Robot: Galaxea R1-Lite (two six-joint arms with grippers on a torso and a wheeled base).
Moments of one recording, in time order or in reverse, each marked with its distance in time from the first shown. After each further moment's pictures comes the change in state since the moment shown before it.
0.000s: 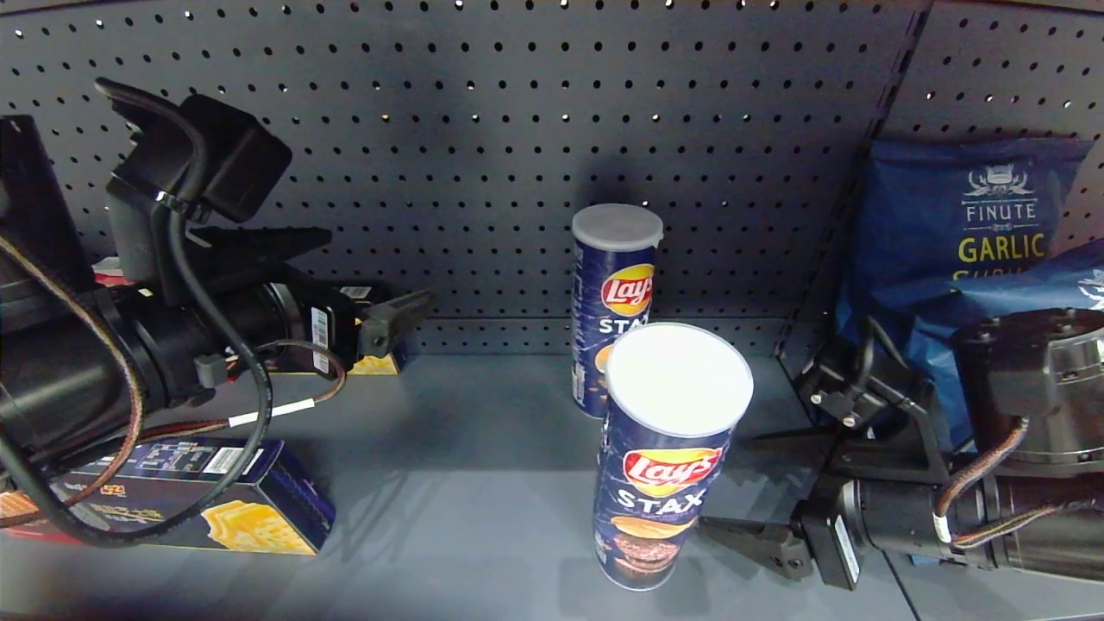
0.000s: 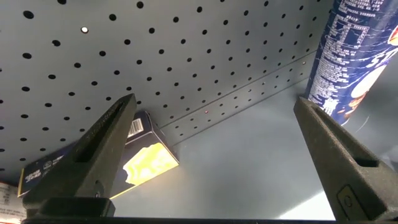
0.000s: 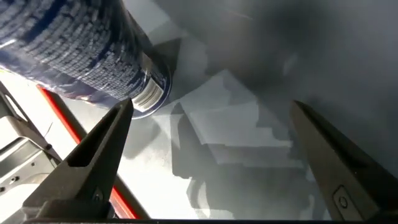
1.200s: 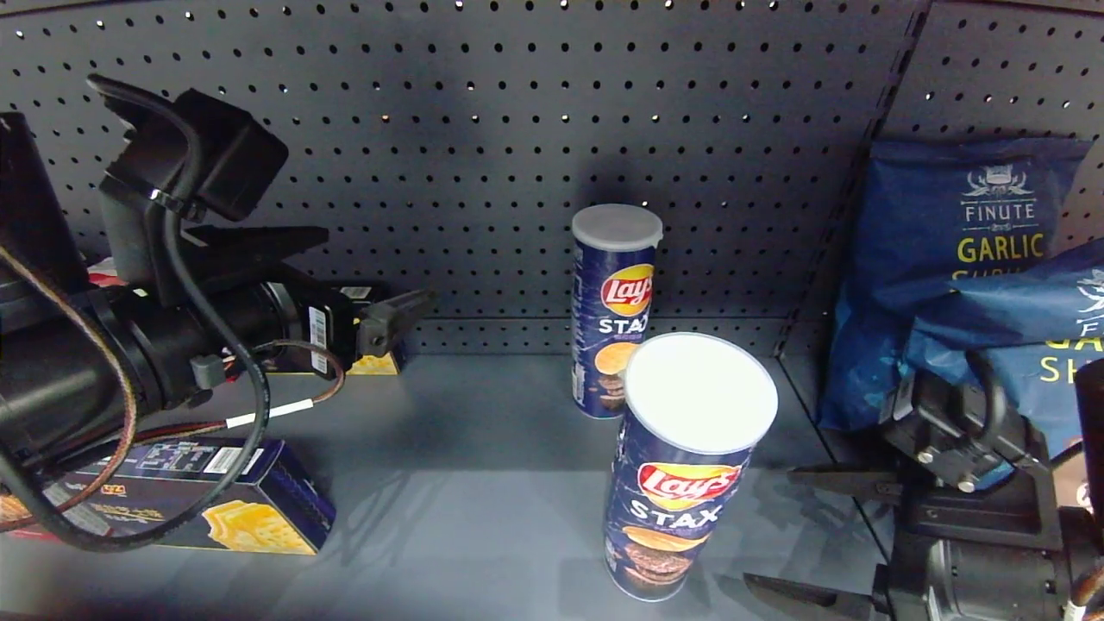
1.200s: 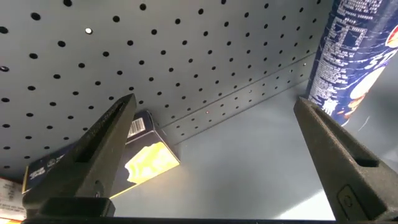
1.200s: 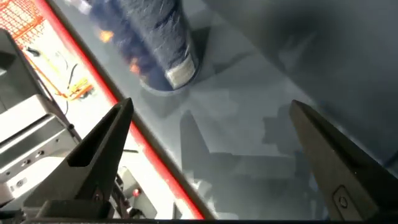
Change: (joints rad) left arm -0.011 -0.007 0.002 0.000 0.019 0.000; right arm 0.041 -0.152 0.109 0.015 0.015 0.004
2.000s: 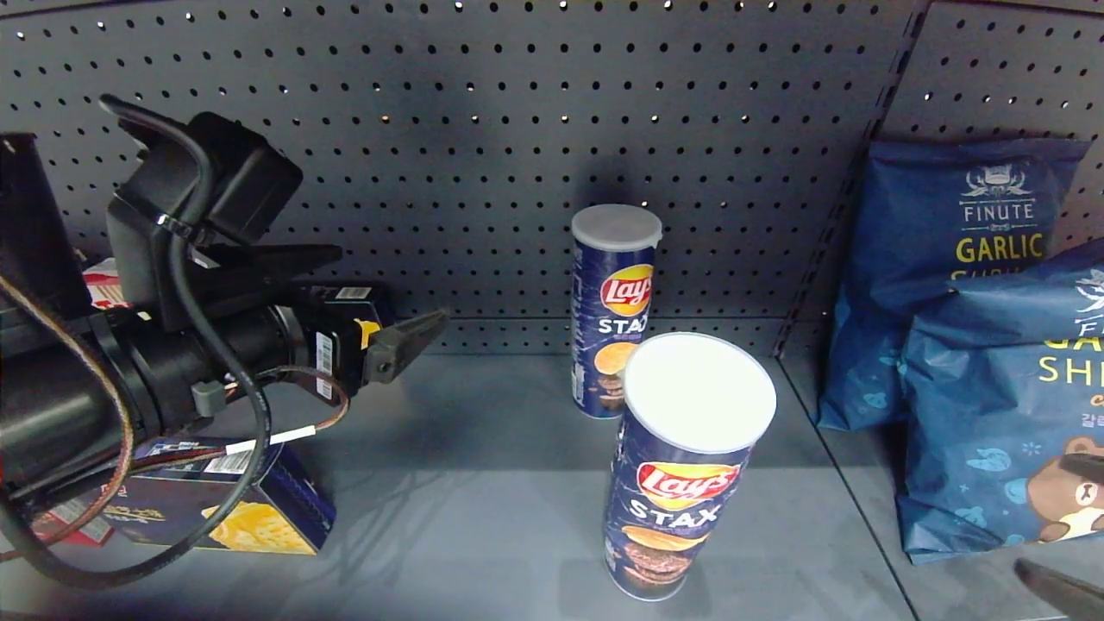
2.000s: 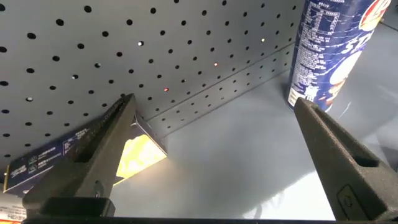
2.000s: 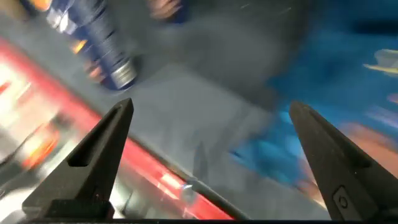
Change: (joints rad) left arm -0.041 -0.017 0.021 0.030 0.003 0.000; right arm -0.314 -0.503 0.129 0.117 0.076 -0.023
